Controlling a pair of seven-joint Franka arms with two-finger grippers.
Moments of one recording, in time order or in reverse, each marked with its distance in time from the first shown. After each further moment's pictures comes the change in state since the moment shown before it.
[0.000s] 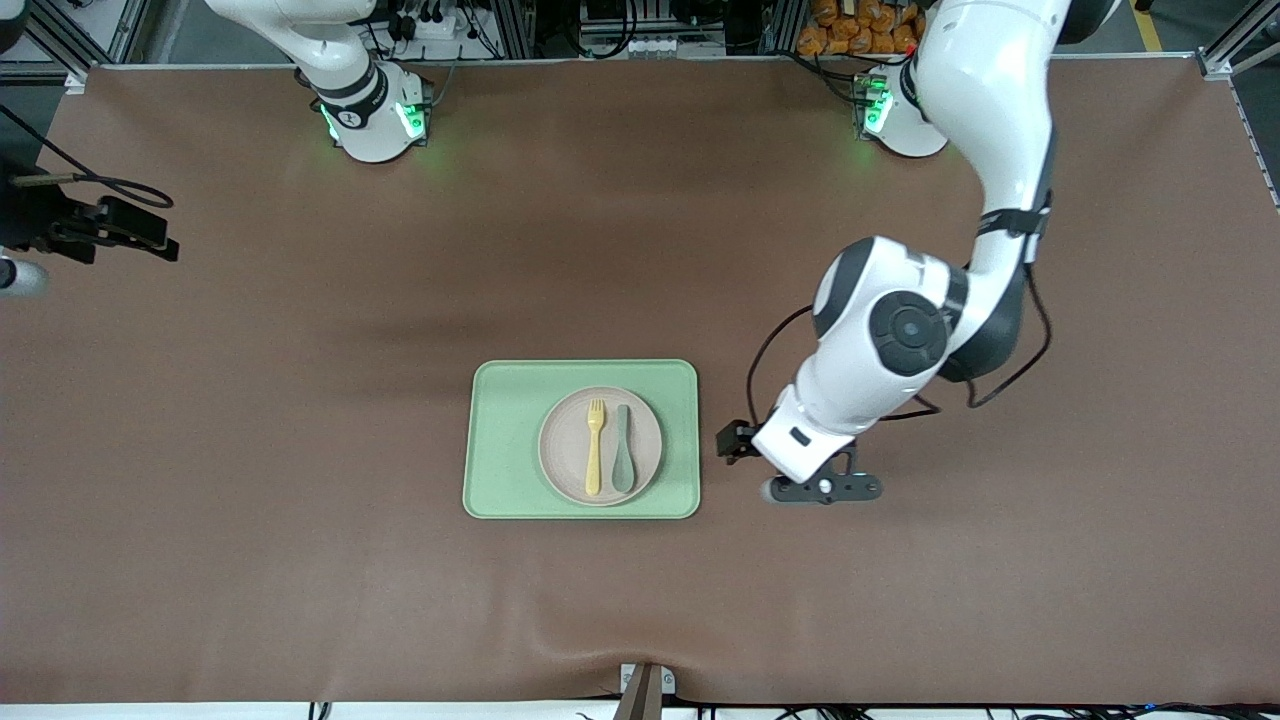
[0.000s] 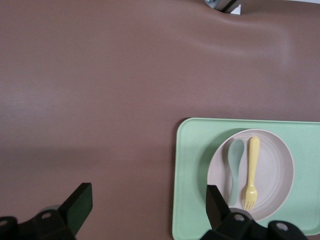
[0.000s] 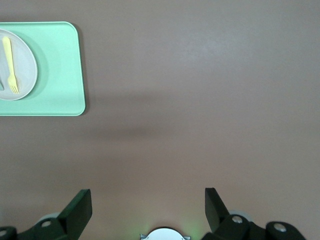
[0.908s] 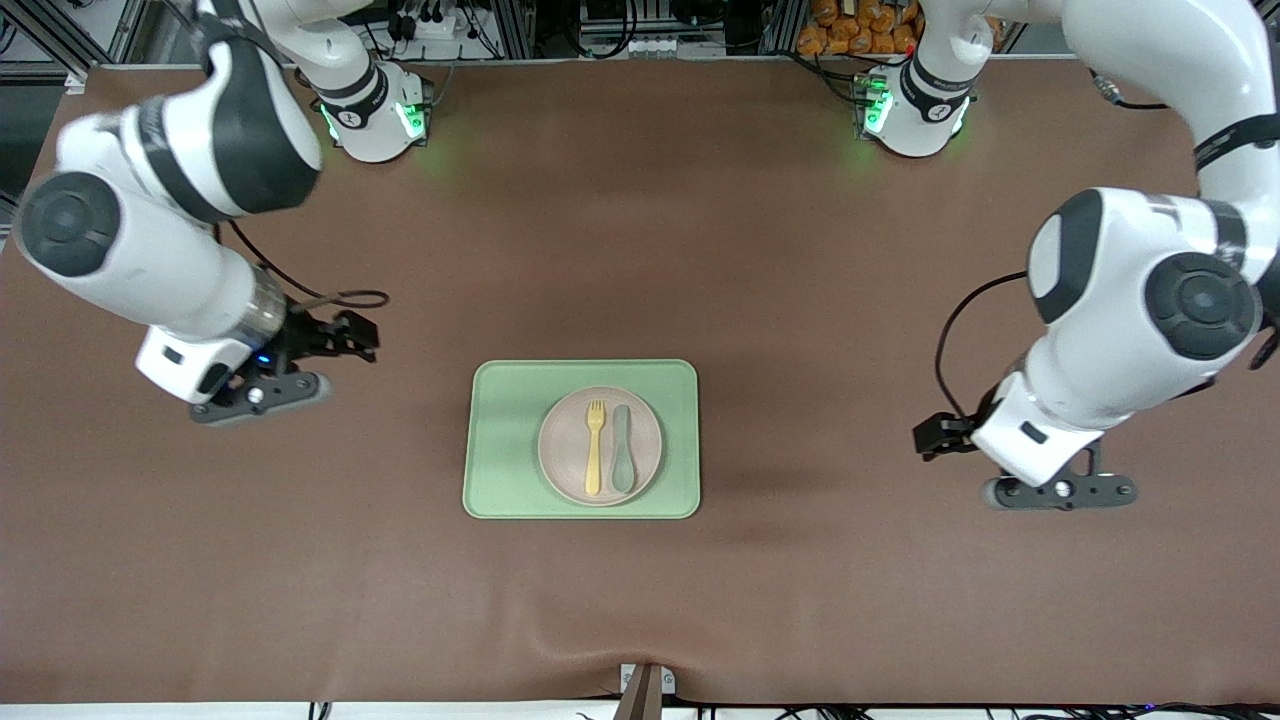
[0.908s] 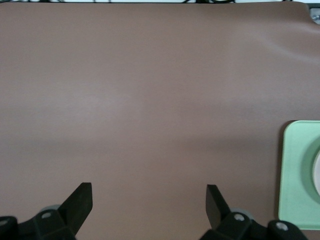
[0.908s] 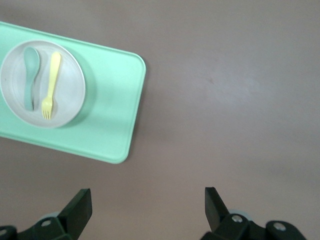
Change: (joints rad) left arm 0.234 -0.157 -0.006 -0.012 0.169 -0.223 0.213; right arm 0.284 0.258 0.003 -0.004 0.001 0.371 0.058
